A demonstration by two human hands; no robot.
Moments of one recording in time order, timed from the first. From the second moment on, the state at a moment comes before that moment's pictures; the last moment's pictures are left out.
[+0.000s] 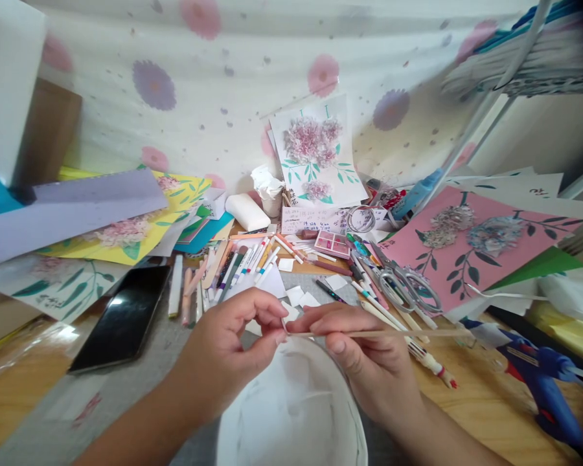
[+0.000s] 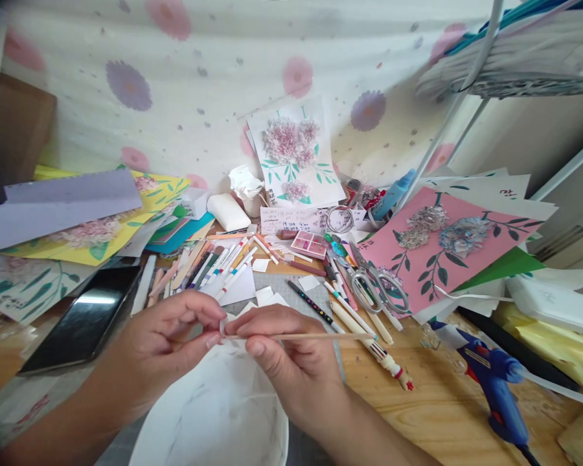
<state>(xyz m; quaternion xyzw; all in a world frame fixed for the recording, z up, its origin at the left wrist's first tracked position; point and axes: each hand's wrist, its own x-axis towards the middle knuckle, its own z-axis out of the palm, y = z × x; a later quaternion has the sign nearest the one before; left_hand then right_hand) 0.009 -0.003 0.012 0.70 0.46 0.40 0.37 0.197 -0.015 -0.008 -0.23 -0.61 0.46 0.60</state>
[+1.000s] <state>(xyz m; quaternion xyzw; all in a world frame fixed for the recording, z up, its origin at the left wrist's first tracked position) 0.001 -0.006 0.020 0.77 0.35 0.38 0.37 0.210 0.011 -0.005 -0.28 -0.41 0.52 0.70</state>
